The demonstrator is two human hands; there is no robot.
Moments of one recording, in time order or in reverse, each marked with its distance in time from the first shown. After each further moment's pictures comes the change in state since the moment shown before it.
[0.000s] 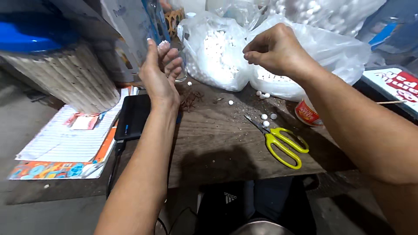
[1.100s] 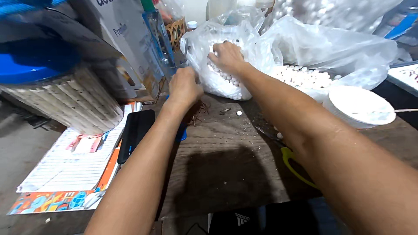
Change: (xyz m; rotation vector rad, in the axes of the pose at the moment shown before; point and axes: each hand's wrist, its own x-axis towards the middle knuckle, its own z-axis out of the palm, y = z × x) left_hand 0.049 -0.015 0.018 1.551 -0.657 0.171; right_hand 0.124 0.022 0.101 -0.227 -0.069 0.064
